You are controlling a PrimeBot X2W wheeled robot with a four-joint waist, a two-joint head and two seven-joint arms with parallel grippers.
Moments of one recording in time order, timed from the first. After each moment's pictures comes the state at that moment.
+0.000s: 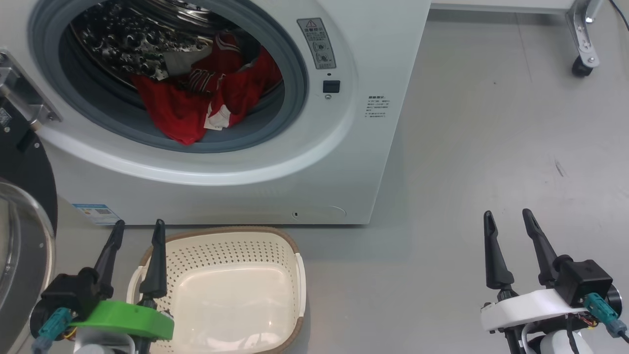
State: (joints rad) left arm -0.05 0.14 -0.14 0.15 -0.47 -0.12 -0.25; right arm 0.06 -0.06 0.09 0.06 0.27 0.03 -0.25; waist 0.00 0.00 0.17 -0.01
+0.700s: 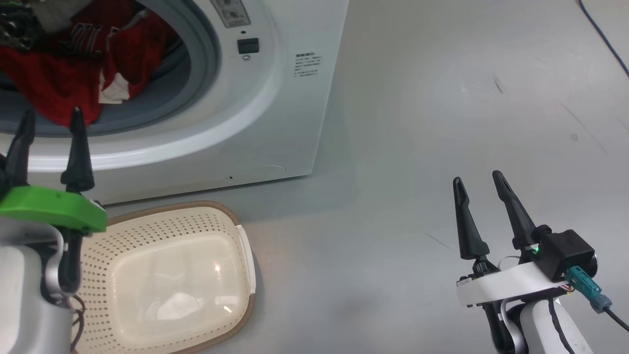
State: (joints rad) left arm -0.34 0.23 -0.04 0.15 -0.49 -0.07 -0.07; right arm -0.04 -0.05 0.16 0.02 0.26 0.03 -0.25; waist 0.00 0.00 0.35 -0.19
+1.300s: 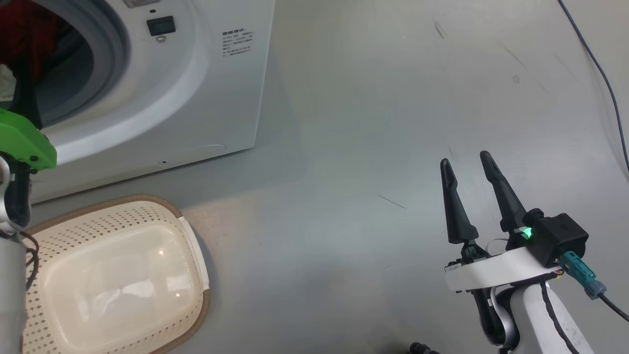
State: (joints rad) left arm -0.62 0.31 -0.03 0.36 -0.49 0.00 0.15; right arm -0.10 -0.04 0.21 0.01 0.29 0.02 -0.25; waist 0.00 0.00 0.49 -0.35
